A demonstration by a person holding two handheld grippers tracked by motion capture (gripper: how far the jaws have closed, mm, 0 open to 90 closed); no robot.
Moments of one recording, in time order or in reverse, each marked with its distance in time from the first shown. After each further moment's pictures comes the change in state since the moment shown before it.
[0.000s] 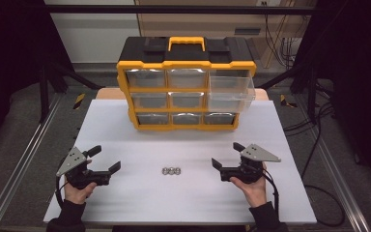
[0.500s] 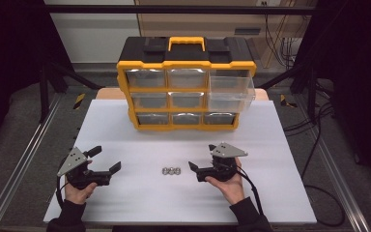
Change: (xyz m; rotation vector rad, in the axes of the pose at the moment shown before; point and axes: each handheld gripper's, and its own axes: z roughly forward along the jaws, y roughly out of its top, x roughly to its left) left arm -0.001 -0.001 0.001 0.003 0.003 0.001; right arm 0.037 0.000 0.055 0.120 0.068 -0.058
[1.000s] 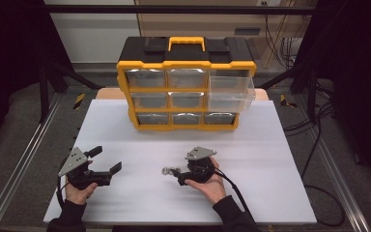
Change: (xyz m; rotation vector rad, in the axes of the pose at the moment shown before) left arm -0.001 -0.001 0.001 0.004 -0.001 0.005; right arm 0.029 -0.009 0.055 0.173 0.069 -0.066
